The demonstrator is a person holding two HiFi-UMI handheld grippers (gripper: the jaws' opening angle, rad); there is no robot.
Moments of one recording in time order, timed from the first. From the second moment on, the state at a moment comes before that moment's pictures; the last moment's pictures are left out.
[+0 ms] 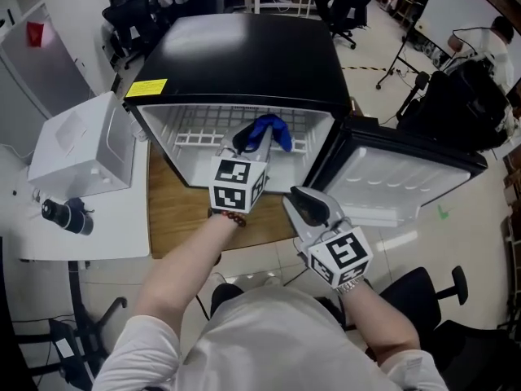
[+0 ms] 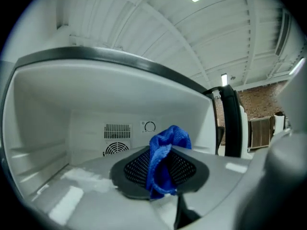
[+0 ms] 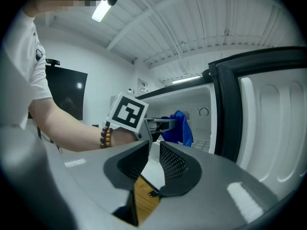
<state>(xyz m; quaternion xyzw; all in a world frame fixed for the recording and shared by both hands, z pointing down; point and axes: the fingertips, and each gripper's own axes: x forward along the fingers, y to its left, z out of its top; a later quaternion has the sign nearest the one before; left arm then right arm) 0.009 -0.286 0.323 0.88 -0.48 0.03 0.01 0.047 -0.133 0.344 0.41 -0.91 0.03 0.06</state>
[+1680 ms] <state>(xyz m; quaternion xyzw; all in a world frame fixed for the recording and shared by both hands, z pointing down) -0.148 -0.094 0.325 0.99 -0.04 0.10 0.05 -0.163 -0.084 0.341 0.02 -0.98 0.01 0.21</state>
